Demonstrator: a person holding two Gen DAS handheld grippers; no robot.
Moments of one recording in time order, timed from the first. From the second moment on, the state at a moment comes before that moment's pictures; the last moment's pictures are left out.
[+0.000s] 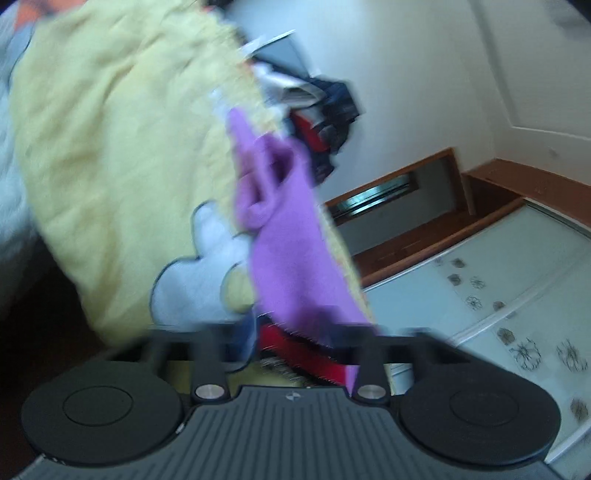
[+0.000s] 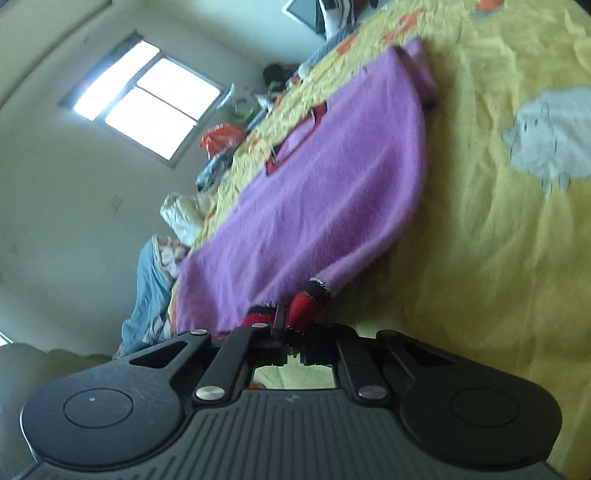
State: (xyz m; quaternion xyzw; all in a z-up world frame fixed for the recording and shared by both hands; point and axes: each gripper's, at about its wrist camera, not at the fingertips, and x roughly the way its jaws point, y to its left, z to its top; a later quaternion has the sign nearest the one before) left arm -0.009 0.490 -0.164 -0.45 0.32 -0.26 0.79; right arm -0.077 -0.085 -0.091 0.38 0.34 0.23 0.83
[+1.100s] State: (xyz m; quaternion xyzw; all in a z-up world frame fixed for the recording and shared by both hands) left arm -0.044 0.508 -0.176 -0.51 0.29 -0.25 0.77; right arm -0.096 -0.110 -0.072 0.27 0.33 0.14 0.89
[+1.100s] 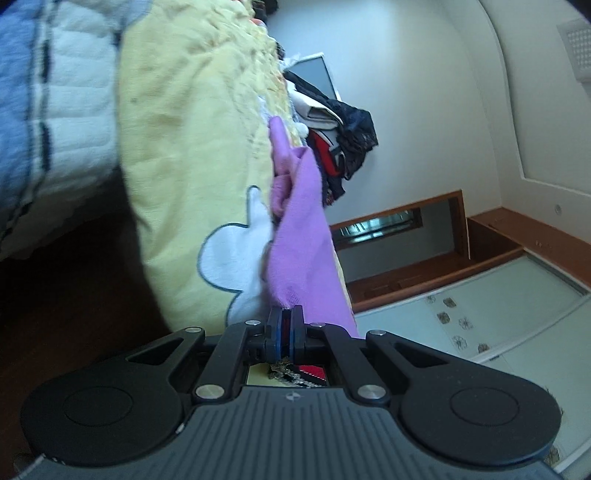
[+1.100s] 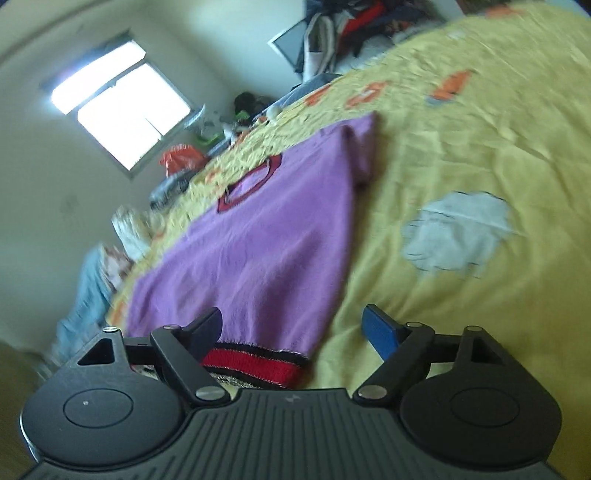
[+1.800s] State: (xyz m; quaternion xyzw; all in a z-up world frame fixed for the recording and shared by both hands) left arm -0.050 0.496 -0.143 -0.50 0.28 -0.28 0.77; right arm -0.124 -0.119 -0.068 0.47 0.22 0.17 0.84
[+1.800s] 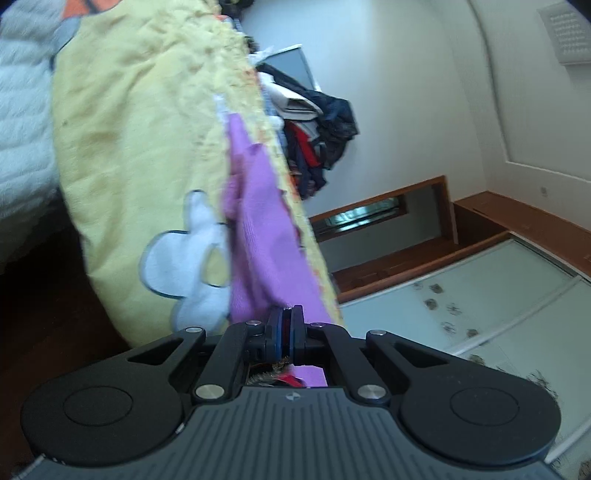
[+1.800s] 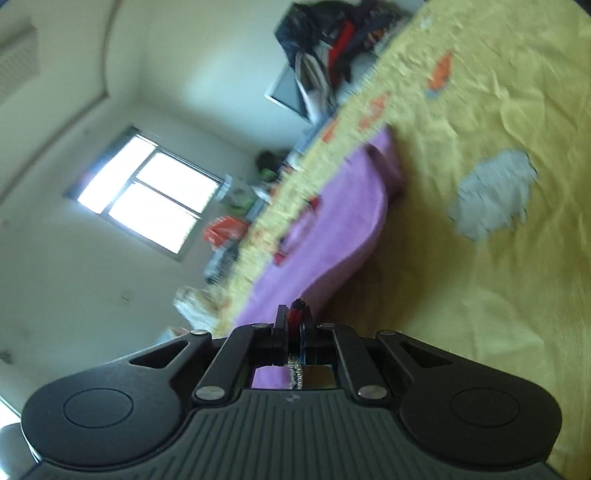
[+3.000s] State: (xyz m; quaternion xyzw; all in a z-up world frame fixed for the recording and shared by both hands) left arm -0.186 0.521 -0.099 -0.51 0.27 -0.33 0.75; right arm -0.247 -0.149 -0.034 0.53 0.13 0.25 0.80
